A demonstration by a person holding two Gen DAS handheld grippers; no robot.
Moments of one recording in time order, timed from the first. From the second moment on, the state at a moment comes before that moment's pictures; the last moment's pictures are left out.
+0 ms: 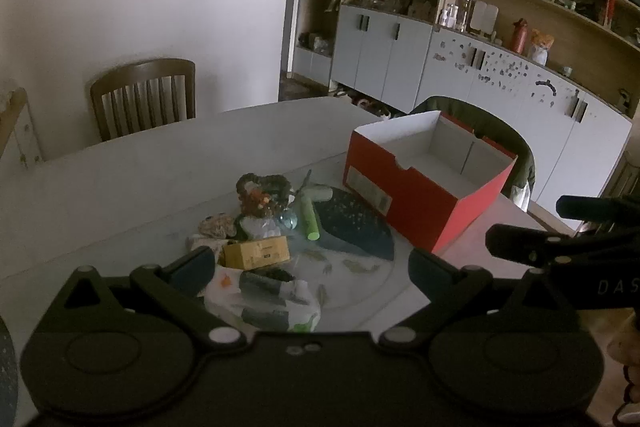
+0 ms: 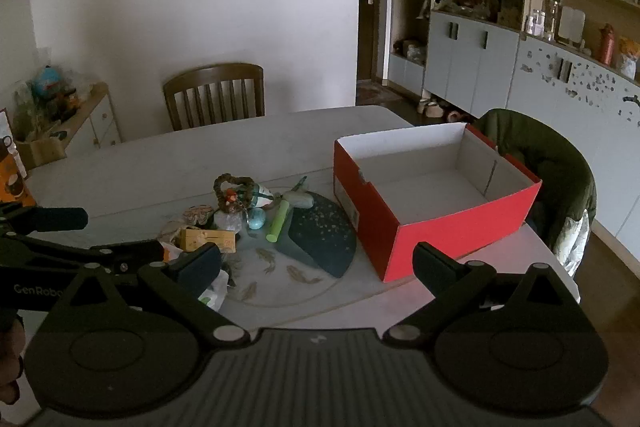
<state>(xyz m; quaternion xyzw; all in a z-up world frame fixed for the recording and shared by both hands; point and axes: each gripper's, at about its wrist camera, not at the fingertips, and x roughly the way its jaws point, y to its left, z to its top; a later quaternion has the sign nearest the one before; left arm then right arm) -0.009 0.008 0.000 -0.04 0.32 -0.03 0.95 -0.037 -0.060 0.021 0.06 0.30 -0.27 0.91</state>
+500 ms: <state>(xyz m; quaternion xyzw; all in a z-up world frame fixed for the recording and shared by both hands) -0.003 0.017 -0.004 -0.05 0.33 -0.04 0.94 -0.027 -0.060 0.024 0.06 0.30 -0.27 0.91</state>
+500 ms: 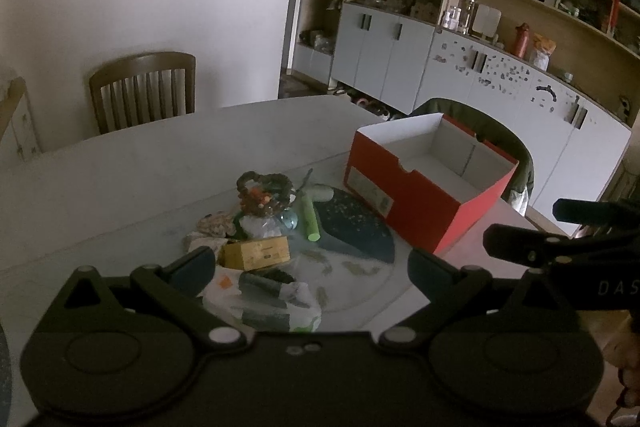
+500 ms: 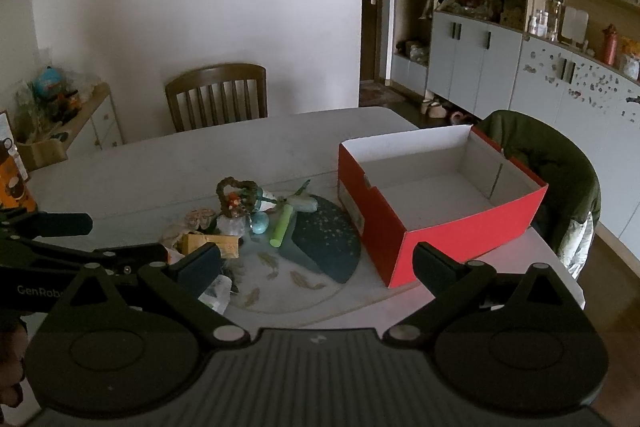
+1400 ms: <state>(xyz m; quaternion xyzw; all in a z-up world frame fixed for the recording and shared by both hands) 0.048 0.058 -0.079 -0.12 0.45 0.04 0.88 0.063 -0.099 -0.033 0.04 0.37 -0.17 0.91</state>
